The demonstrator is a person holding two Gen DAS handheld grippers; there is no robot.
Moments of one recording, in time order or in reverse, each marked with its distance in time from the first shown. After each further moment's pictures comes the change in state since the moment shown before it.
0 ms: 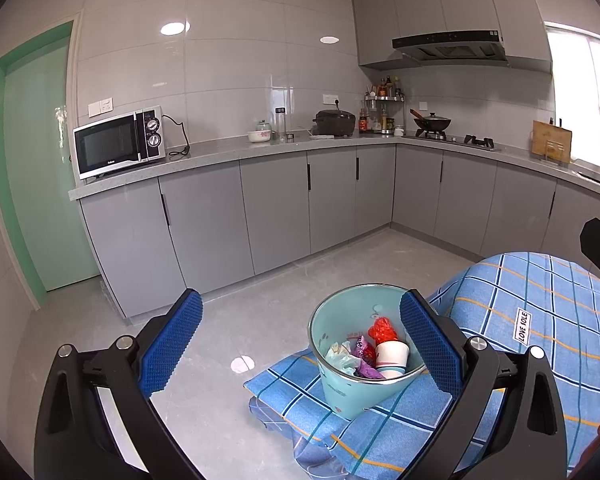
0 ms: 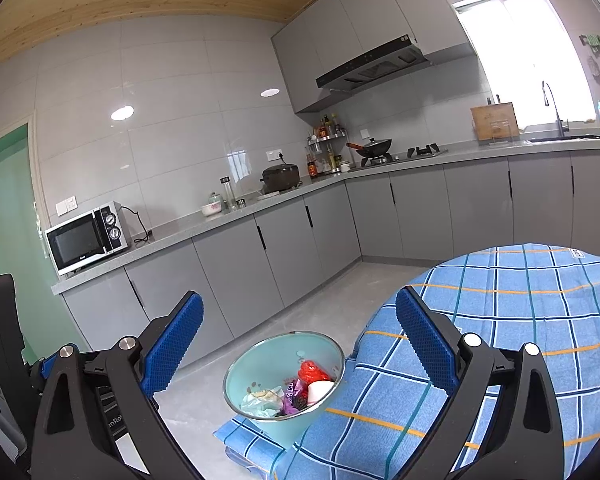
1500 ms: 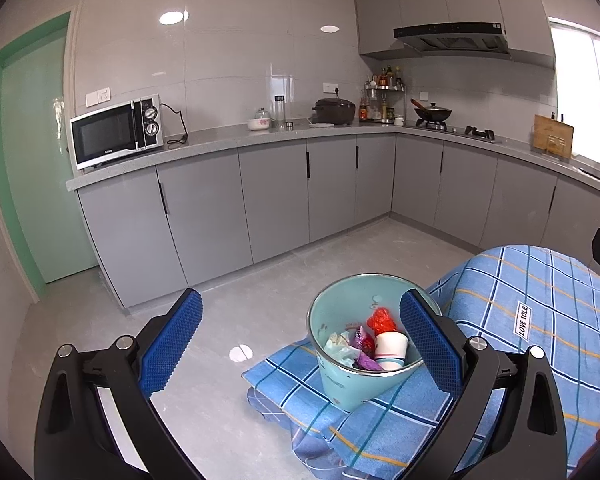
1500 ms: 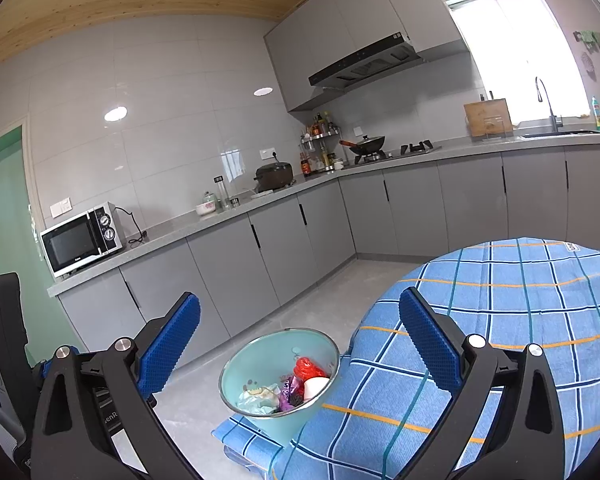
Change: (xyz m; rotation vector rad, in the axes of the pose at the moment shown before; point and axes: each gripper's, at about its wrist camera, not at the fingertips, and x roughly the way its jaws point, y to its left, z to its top) left arm 0.009 -0.001 0.002 -0.006 0.051 -0.009; right arm 0.001 -0.008 -0.004 0.015 0.008 -0.021
